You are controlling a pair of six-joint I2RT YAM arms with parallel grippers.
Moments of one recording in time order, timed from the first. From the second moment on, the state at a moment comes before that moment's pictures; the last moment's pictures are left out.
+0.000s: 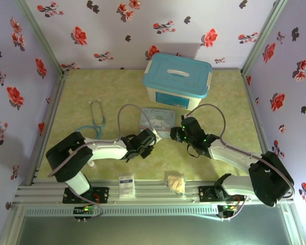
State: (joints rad) left arm -1.01 1.64 0.76 -0.09 -0.28 0.07; right arm 0.66 1.24 0.57 -0.08 0.08 0.61
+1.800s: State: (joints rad) left arm -1.01 1.74 0.86 0.07 -0.33 0.43; right arm 0.60 1.49 0.63 0.21 -0.03 0.65
